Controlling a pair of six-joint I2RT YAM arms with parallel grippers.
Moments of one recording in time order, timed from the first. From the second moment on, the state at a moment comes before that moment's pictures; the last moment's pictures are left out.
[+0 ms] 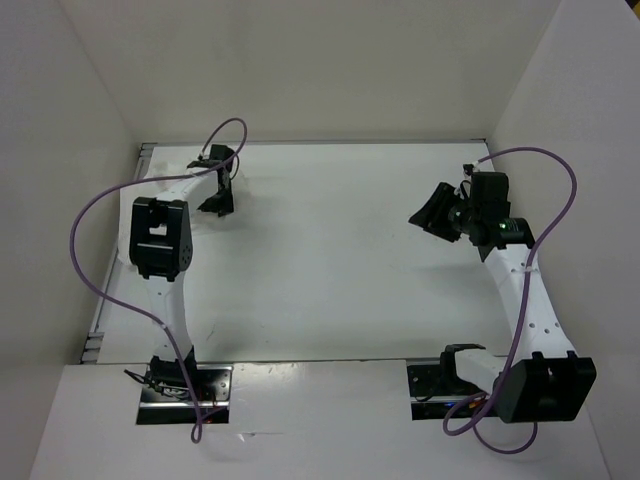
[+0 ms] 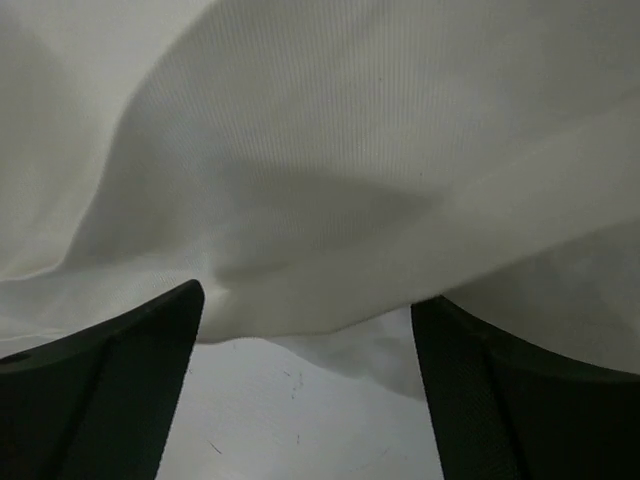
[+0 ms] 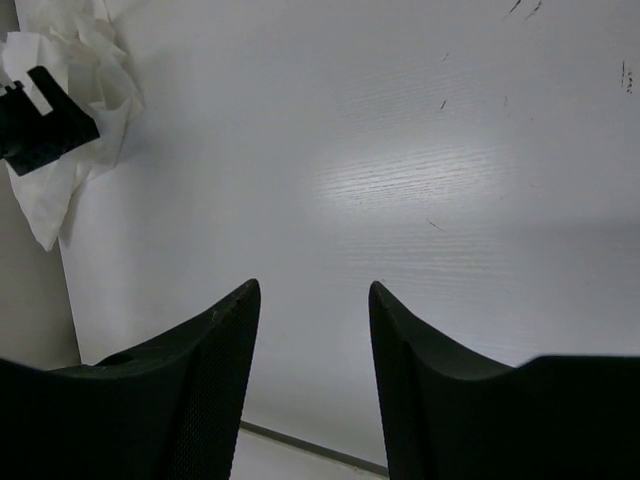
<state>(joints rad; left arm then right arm) -0.09 2.14 1.67 -0.69 -0.52 -0.24 0.00 1.11 1.07 -0.67 -0.32 0.51</state>
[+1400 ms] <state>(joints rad) -0.18 1.64 1.28 -0.67 0.45 -0.45 -0.03 1.14 1.04 -0.68 -0.35 0.45</state>
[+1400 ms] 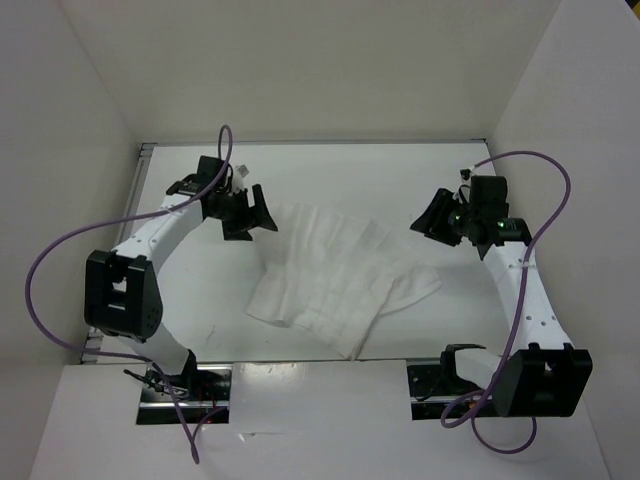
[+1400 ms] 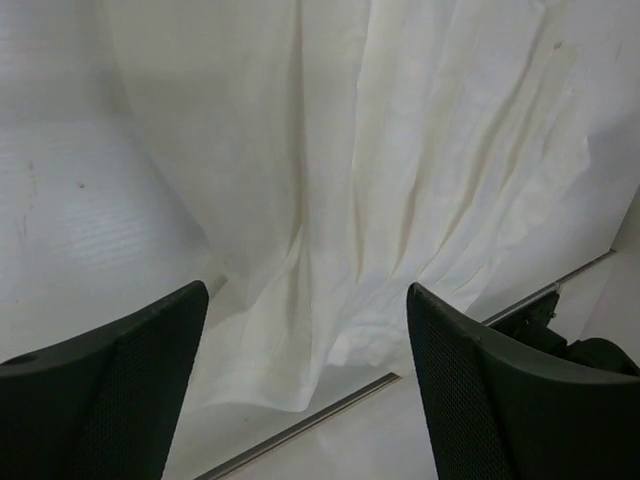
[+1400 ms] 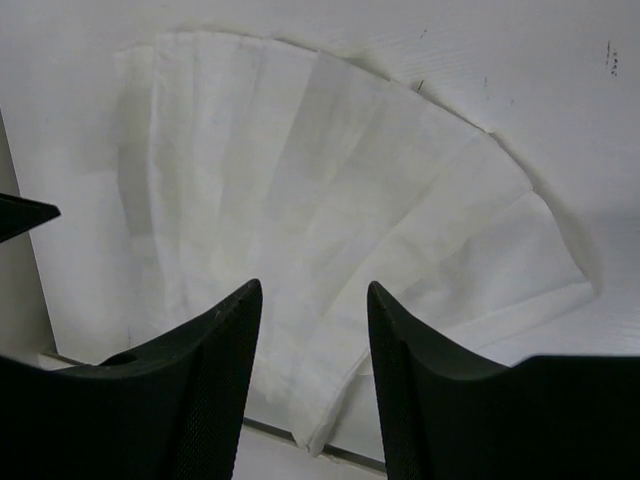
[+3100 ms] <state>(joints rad) -0.45 1.69 1.28 -0.82 0.23 -0.38 0.36 1.82 1.33 -0.71 -0.08 0.64</state>
